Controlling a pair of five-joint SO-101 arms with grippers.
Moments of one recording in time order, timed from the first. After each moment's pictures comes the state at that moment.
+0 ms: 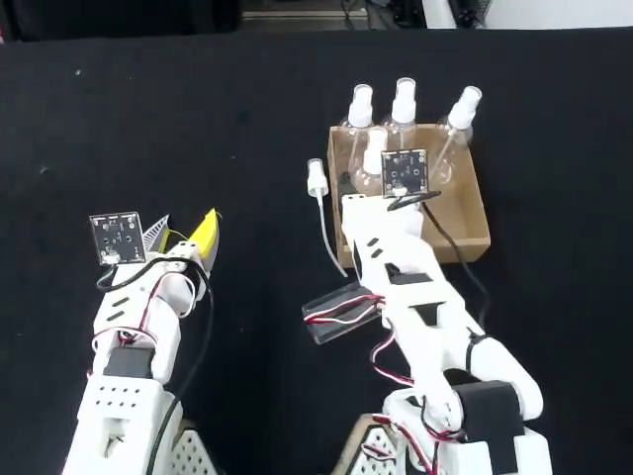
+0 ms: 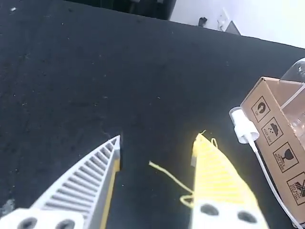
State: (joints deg) left arm -2.4 -74.2 94.5 5.6 9.5; right arm -7.6 -15.8 70.7 -22.4 -0.3
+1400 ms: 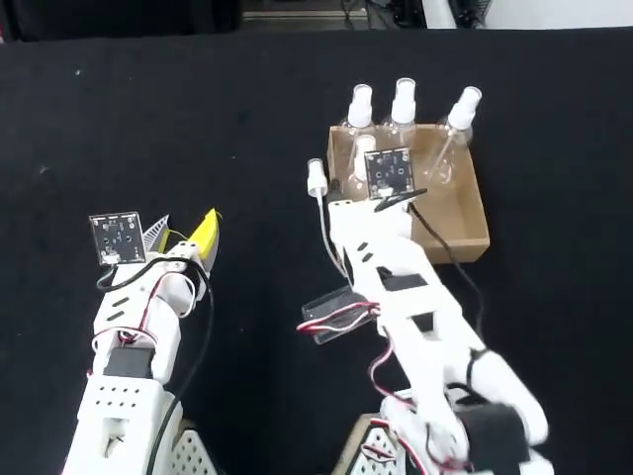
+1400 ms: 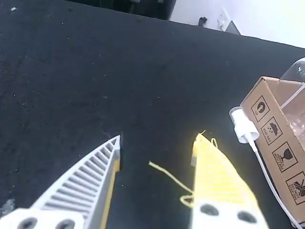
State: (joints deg) left arm -2.4 -74.2 94.5 5.6 9.5; right arm -11.3 -23.7 71.6 -12.2 -0.3
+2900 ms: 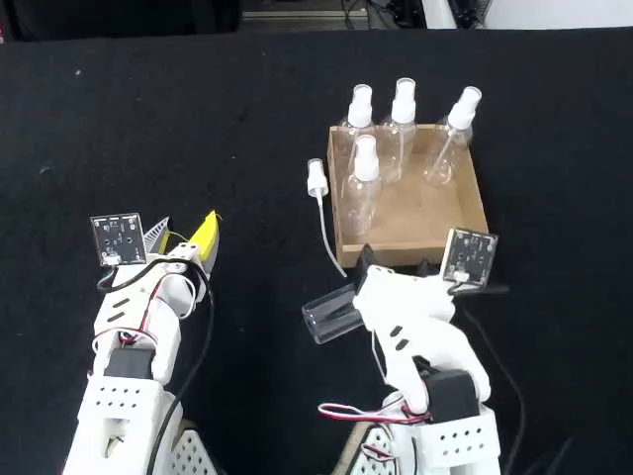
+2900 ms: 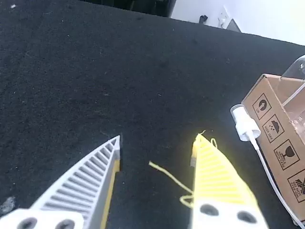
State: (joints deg) left arm -2.4 -74.3 95.4 5.6 9.5; right arm -9.6 -99.8 87.7 53.8 -25.1
